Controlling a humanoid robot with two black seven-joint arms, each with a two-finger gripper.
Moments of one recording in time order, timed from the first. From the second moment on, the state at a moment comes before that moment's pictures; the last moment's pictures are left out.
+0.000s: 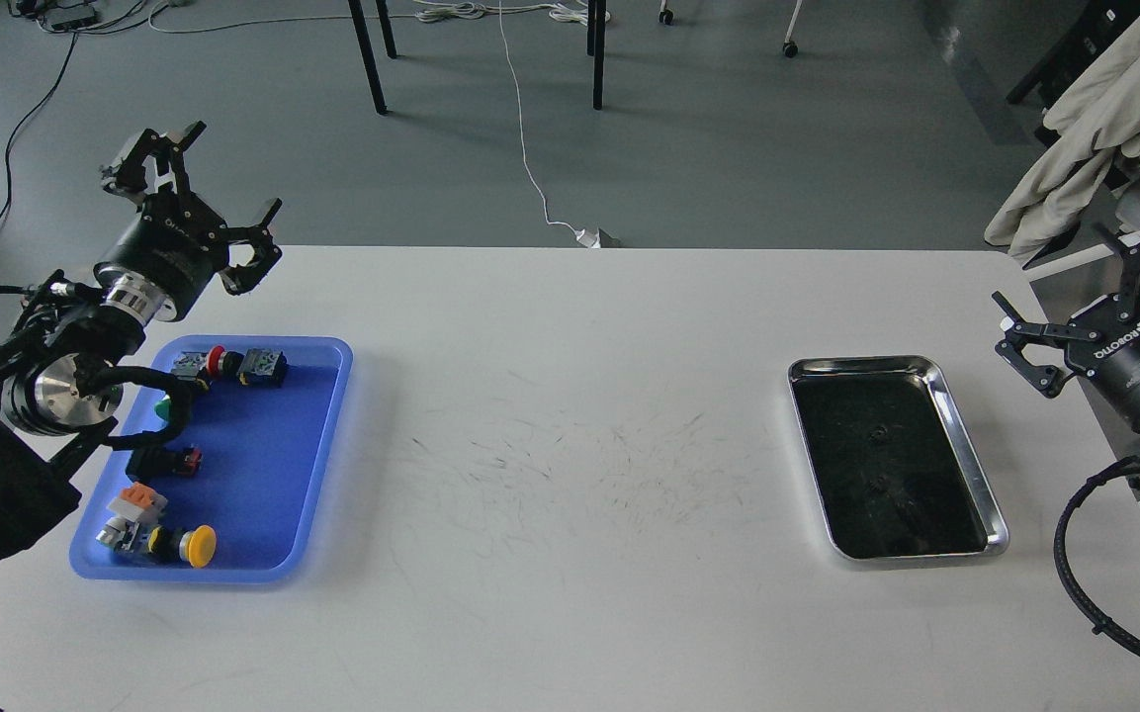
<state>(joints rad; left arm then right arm) -0.70 0.47 -0.69 -0.71 -0.10 -0.44 -0.29 0.21 -0.67 1.20 1.09 0.15 0.44 -0.06</state>
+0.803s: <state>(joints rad) -0.70 0.47 -0.70 -0.71 -0.05 -0.43 -0.31 0.80 -1.07 0.46 1.31 -0.44 0.41 -0.23</state>
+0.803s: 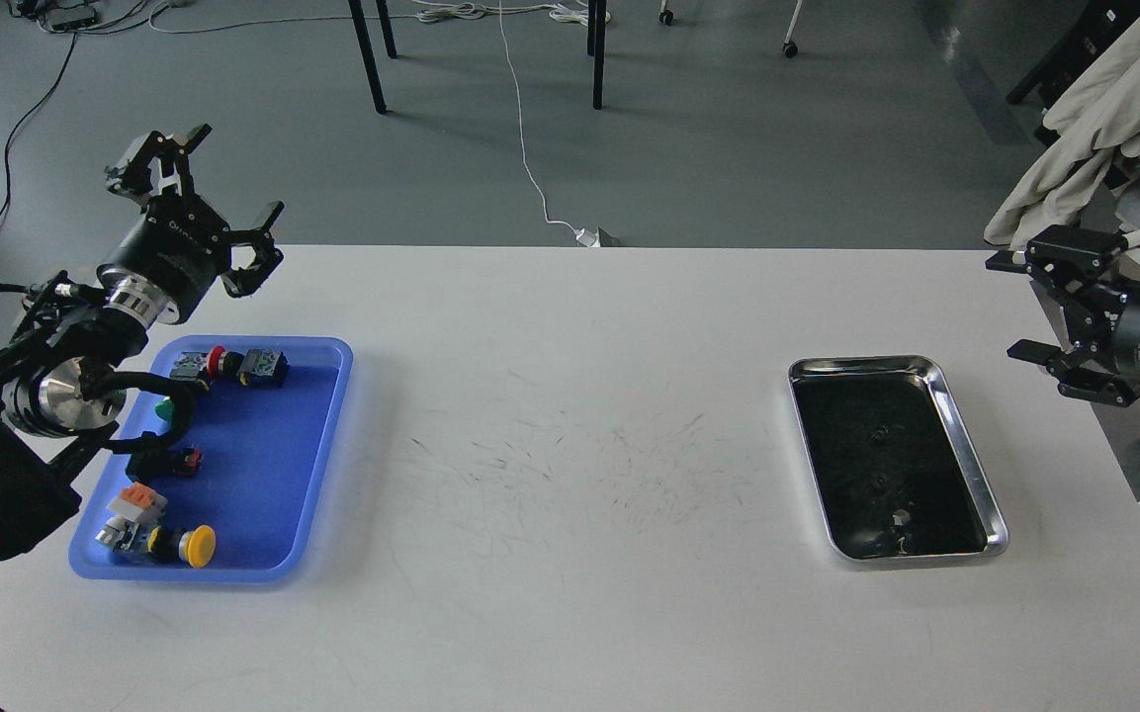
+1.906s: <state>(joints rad) -0.70 0.49 -0.70 -0.75 -0.05 -0.42 -0.32 1.33 -0.63 -0.50 1.10 -0.77 0.41 -0.22</state>
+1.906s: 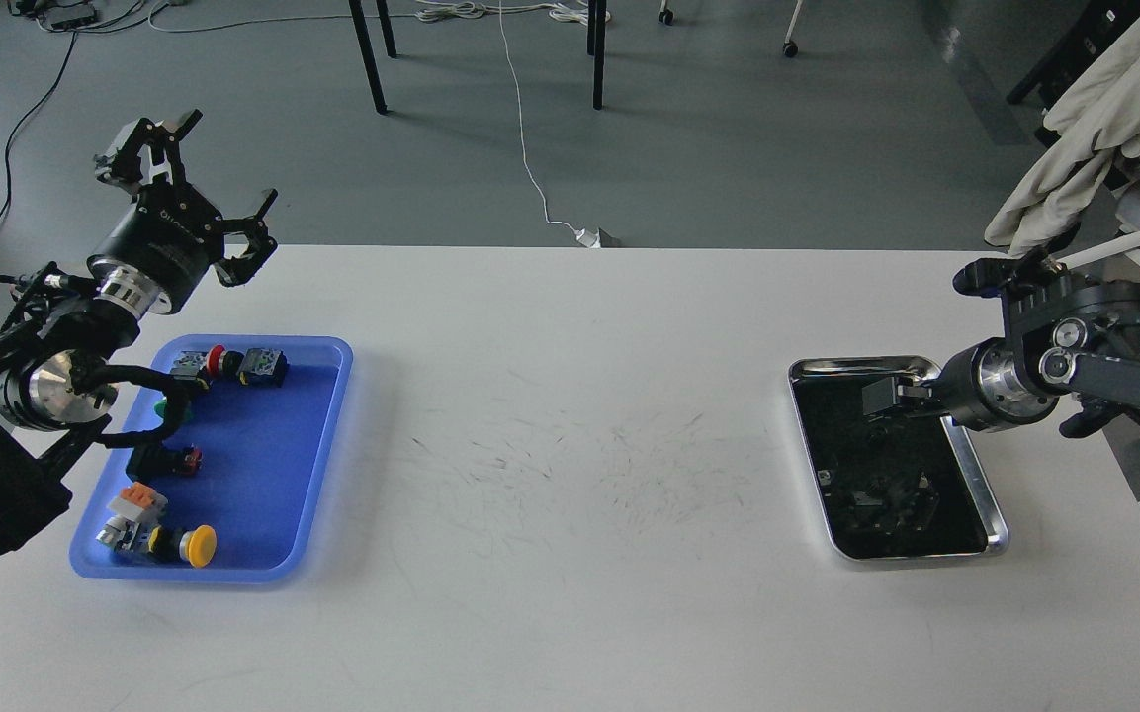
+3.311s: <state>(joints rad) -0.70 0.50 -0.71 -0.75 -0.05 -0.42 -0.33 1.29 -0.52 -0.51 1.02 -0.79 0.40 -0.20</state>
